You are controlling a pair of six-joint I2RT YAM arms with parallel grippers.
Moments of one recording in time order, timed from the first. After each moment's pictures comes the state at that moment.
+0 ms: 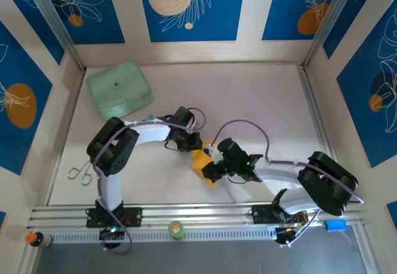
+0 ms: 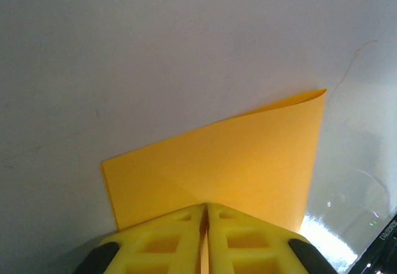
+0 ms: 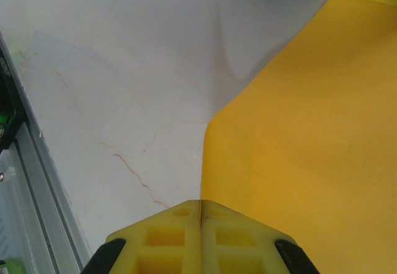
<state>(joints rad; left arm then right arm) -0.67 1.93 1.11 -0.33 0.49 -0.67 0.84 1.35 0.43 0.10 -0.40 0.41</state>
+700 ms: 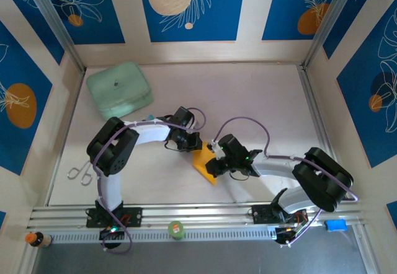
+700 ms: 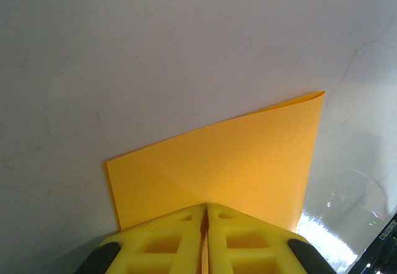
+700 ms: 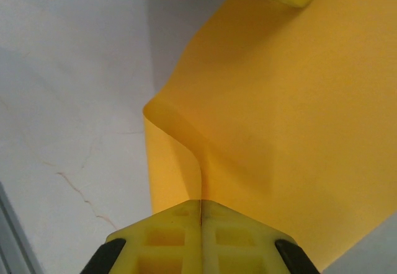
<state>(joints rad) -0.67 1.93 1.11 -0.32 0.49 -0.67 0.78 1.41 0.48 0.01 -0.34 0.41</state>
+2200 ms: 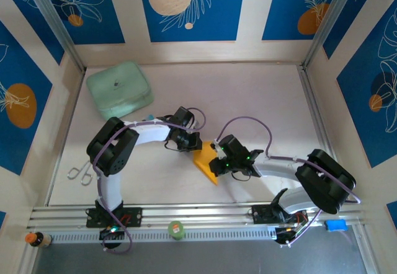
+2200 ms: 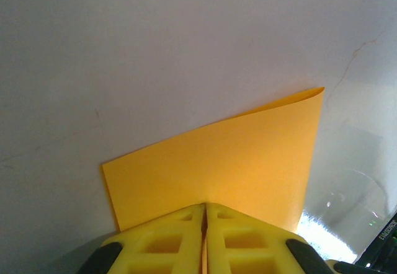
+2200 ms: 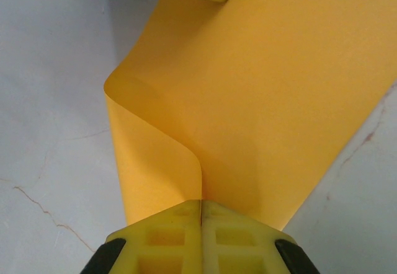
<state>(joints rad) -0.67 1.93 1.11 -0.32 0.49 -0.67 0.78 1.38 0.48 -0.05 -0.24 0.45</state>
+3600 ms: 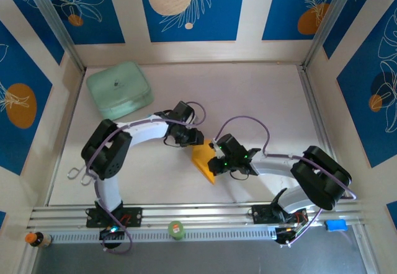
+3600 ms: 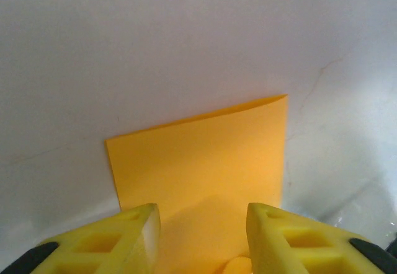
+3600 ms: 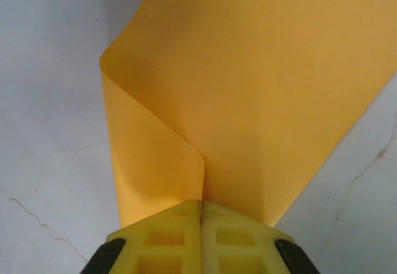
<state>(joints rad) -0.67 1.83 1.17 -0.45 0.38 -0.62 0.79 1.43 0.50 -0.05 -0.24 0.47</state>
